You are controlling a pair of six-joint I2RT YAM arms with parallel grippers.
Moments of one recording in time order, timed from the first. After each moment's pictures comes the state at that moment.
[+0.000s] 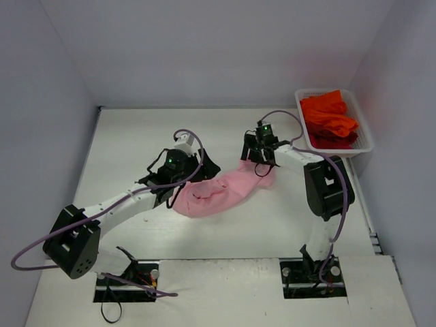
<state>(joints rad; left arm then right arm) -0.64 1.36 0.82 0.12 0.07 -0.73 0.35 1.90 1.19 -0.17 0.02 0.48</state>
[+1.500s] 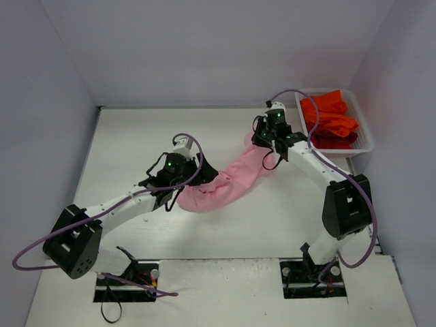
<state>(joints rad) -0.63 1.36 0.77 0.13 0.07 -0.73 0.35 1.69 1.25 -0.22 0.03 0.44</state>
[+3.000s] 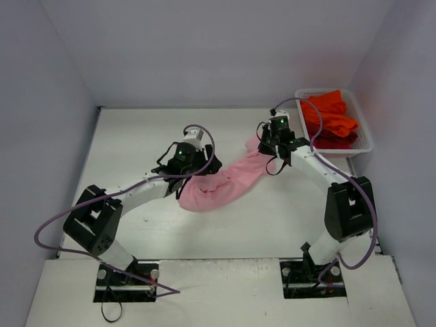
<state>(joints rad) -0.61 1.56 0.93 0.17 0.05 -0.59 0.32 1.64 1.16 -0.25 0.06 0.42</state>
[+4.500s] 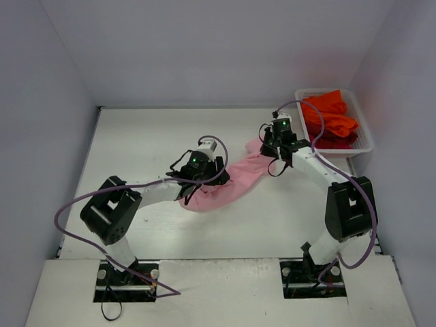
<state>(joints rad) -0.69 1.71 0.93 0.23 0.08 -0.60 0.29 1.63 1.13 -0.24 0.04 0.42</state>
